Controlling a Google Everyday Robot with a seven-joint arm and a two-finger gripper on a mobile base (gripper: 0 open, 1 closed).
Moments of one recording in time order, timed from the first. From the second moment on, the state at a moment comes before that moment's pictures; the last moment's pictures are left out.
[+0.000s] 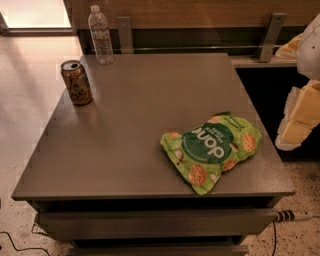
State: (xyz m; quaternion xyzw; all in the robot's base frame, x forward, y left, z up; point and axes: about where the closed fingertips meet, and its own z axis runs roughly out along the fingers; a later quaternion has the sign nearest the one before) arm 0.438 -0.214 0.986 -0.60 0.78 -0.05 0.17
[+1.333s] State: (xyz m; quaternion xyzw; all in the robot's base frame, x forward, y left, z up) arm 0.469 -0.166 0.932 -0.74 0.65 -0.02 0.18
